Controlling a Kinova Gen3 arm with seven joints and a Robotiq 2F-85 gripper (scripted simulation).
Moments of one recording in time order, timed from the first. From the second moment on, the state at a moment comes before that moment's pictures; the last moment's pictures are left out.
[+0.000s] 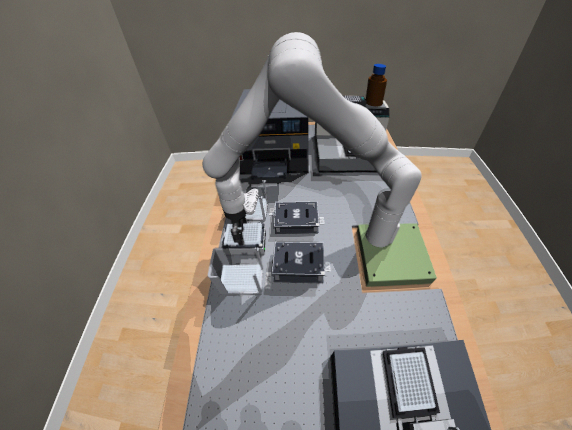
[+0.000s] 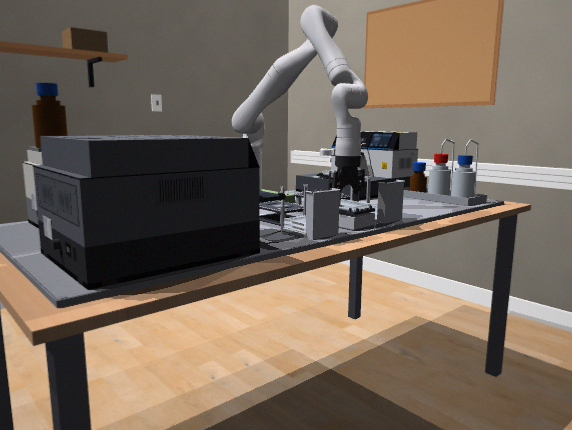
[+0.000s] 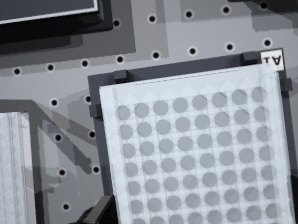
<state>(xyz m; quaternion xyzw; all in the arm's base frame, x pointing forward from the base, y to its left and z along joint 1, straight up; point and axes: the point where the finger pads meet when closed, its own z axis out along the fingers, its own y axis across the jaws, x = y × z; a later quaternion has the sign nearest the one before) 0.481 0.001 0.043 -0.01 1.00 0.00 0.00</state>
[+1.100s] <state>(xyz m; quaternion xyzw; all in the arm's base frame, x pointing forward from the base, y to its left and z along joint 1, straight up) 0.481 0.001 0.053 -0.01 1.00 0.00 0.00</state>
